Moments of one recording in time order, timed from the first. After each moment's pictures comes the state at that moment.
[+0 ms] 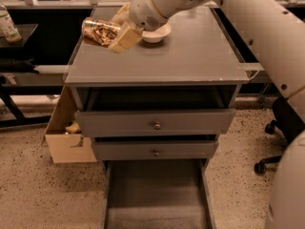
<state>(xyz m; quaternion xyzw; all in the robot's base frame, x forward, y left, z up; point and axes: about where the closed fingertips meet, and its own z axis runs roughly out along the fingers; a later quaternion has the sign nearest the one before) 0.654 0.099 0.968 -0.70 0.55 0.18 0.42</state>
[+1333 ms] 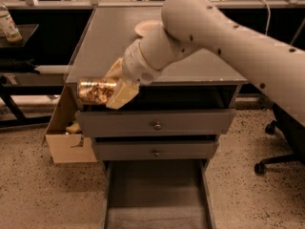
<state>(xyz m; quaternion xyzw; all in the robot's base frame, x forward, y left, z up) 0.549 0.107 0.877 -0.74 0.54 0.20 0.34</state>
